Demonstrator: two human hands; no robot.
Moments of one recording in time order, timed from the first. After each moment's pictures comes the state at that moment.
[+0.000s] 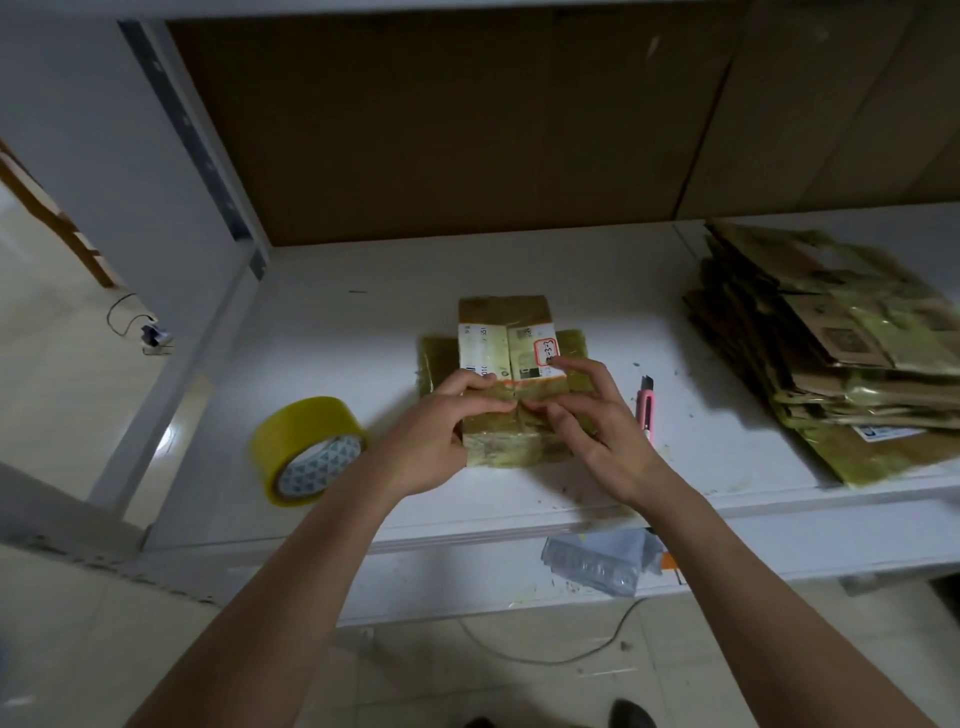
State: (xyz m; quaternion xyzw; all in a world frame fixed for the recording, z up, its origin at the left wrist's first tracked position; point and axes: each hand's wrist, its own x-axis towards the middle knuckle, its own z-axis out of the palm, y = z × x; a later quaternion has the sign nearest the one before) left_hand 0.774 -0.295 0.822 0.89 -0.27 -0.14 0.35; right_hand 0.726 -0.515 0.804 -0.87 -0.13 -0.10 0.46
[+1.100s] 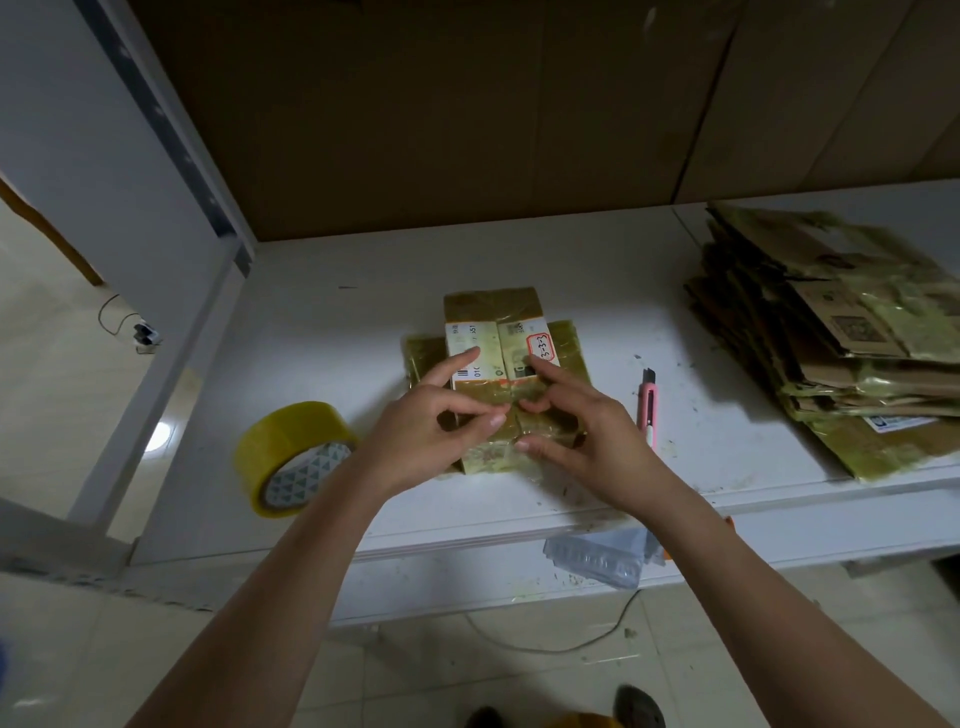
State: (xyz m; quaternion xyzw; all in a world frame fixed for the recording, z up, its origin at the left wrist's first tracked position) left_hand 0.776 -0.292 0.825 0.86 -0.22 -0.14 0.44; right_hand 0.730 -0.510 0.799 -0.88 -0.15 -0.09 0.44
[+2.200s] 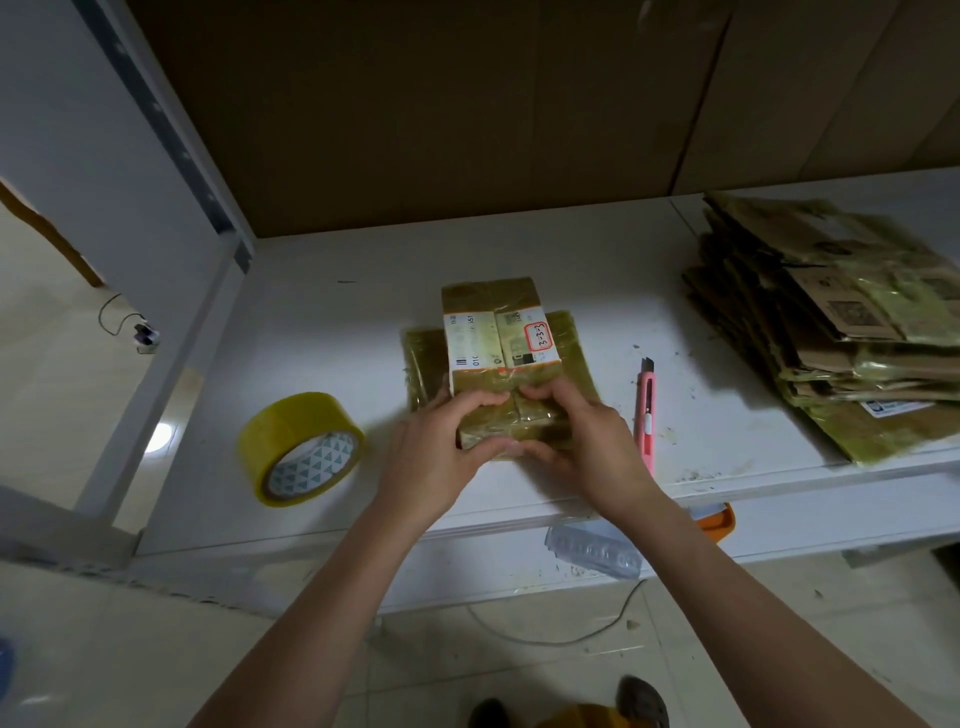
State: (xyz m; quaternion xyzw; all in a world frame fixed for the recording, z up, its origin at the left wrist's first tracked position) left_hand 0.741 -0.308 0.815 0.91 -0.17 -0.02 0.37; right_hand 0.720 -0.499 0.778 -0.91 -0.07 -0.12 0.38
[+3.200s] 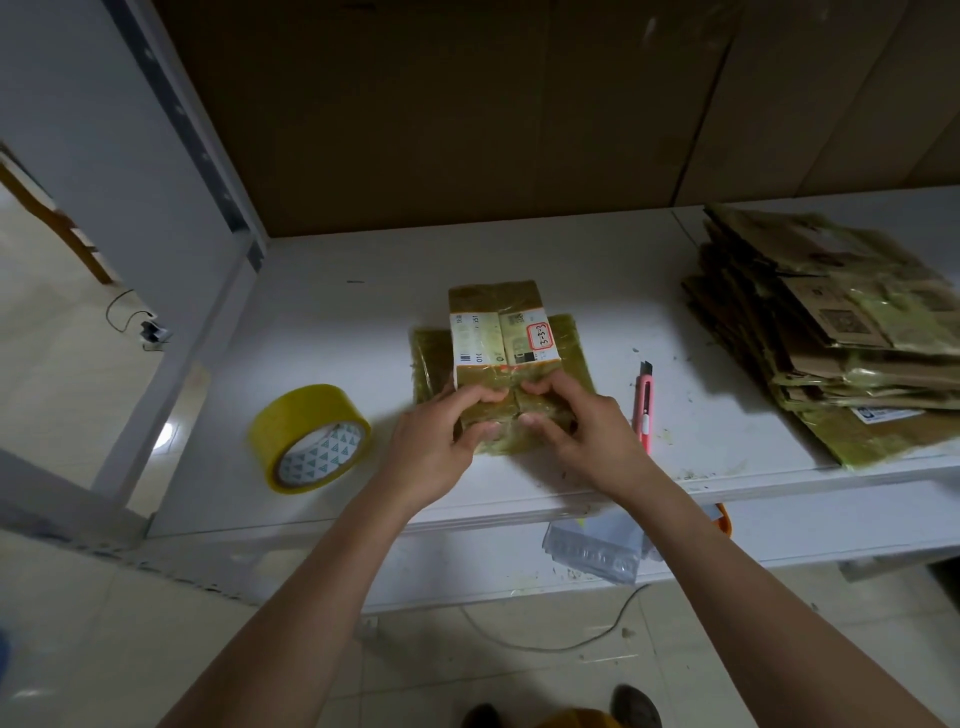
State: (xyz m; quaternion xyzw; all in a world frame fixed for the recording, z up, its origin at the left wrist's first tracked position) left_hand 0.740 -0.304 0.825 0.92 -0.18 -0.06 0.33; right_hand 0.721 -0.498 0.795 -0.89 -0.06 -0.08 0.44
